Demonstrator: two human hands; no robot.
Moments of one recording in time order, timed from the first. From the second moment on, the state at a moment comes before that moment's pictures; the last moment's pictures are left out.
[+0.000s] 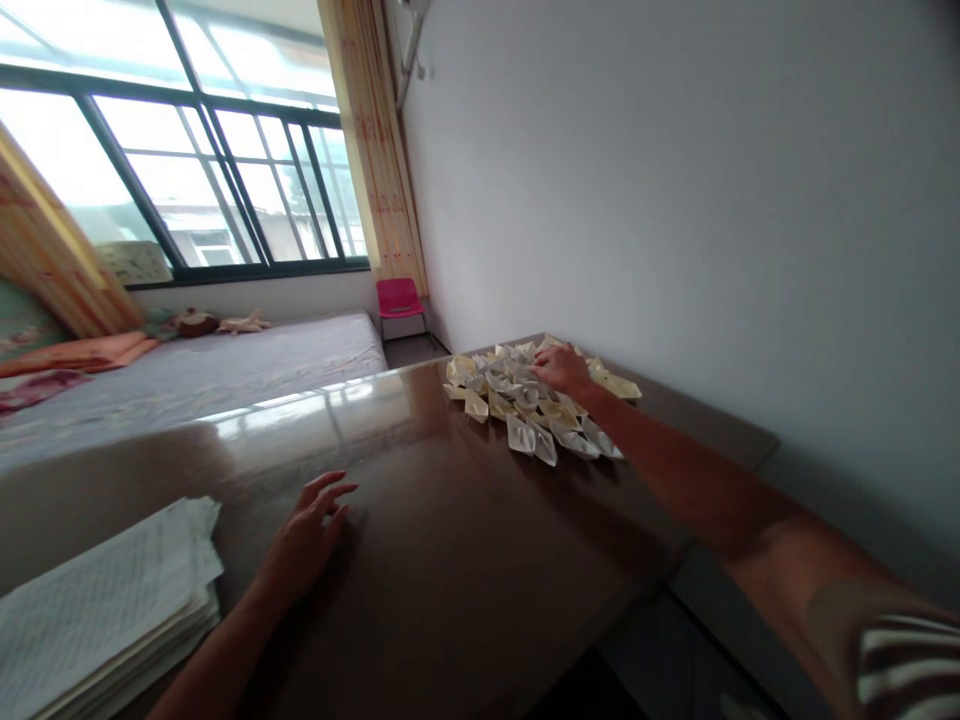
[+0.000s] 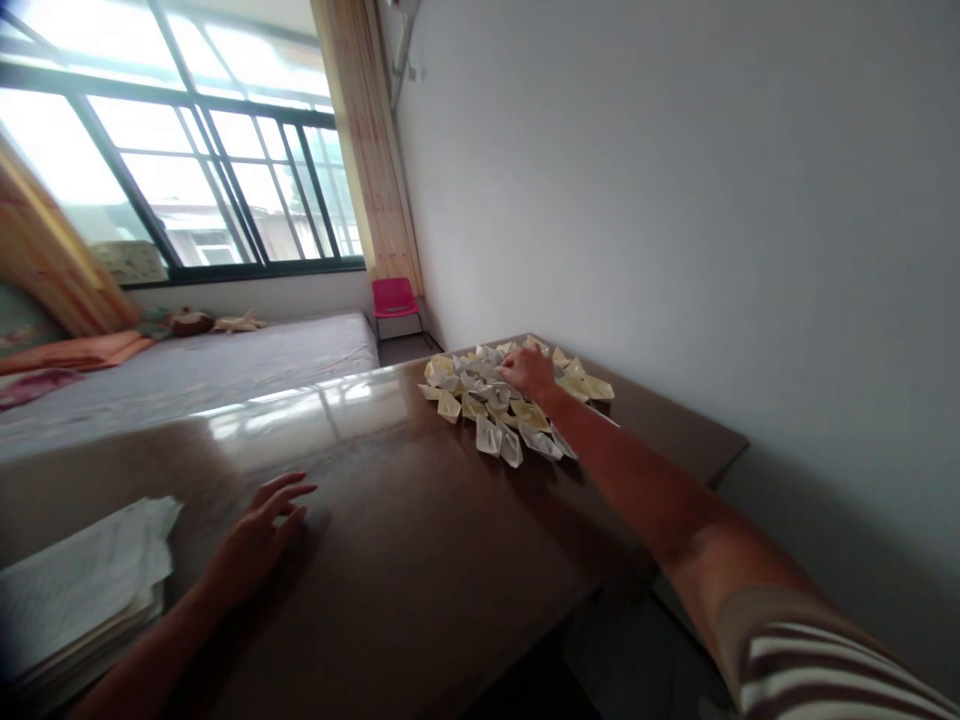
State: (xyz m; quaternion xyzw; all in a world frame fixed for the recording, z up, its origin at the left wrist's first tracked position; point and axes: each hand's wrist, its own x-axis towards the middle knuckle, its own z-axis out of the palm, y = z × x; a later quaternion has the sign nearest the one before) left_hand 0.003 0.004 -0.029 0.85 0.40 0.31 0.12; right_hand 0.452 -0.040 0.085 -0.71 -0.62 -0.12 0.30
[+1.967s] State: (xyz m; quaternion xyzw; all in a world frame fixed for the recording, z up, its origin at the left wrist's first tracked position) left_hand -0.097 -0.009 0.065 0.68 0.71 -0.06 0.15; right_hand 0.247 -0.081 -0.021 -0.25 -0.91 0.19 0.27
